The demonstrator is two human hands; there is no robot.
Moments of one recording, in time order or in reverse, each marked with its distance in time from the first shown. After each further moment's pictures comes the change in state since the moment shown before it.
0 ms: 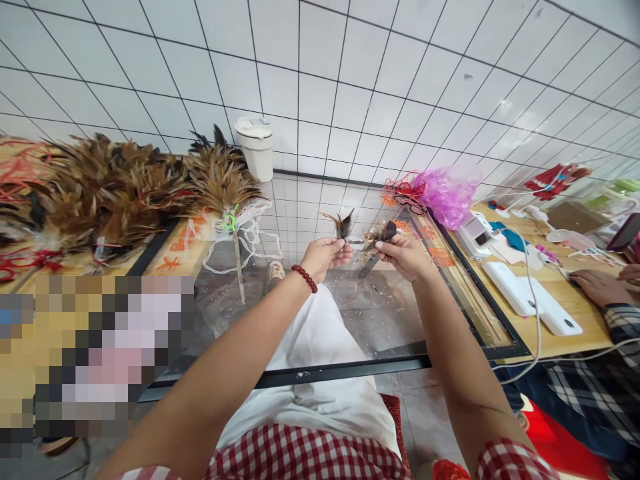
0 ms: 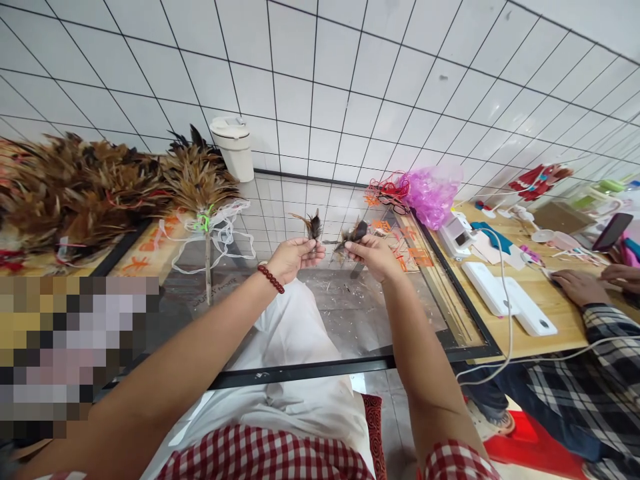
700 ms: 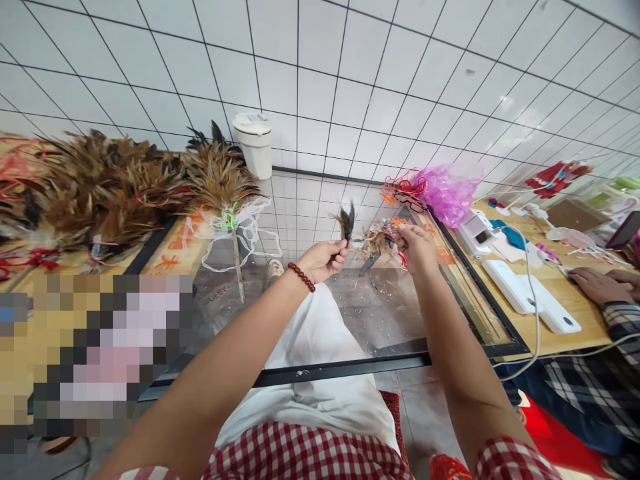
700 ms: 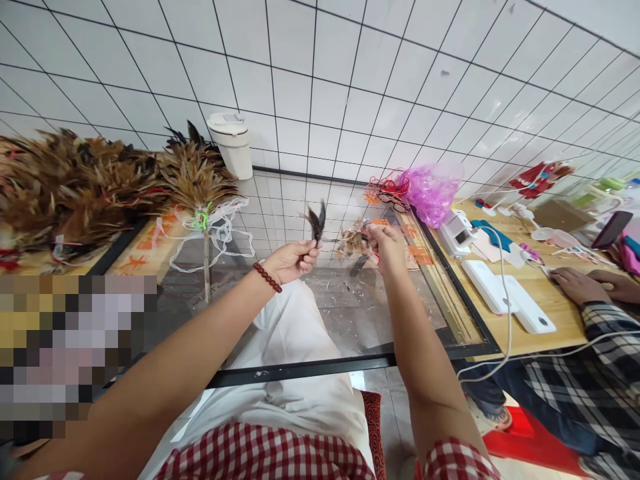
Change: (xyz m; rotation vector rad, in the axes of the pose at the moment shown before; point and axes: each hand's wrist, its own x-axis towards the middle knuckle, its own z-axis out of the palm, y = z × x) left_hand -0.003 0.005 0.000 0.071 -0.153 -0.166; right_hand 0.016 0.010 -0.019 0.088 0.444 -0.175
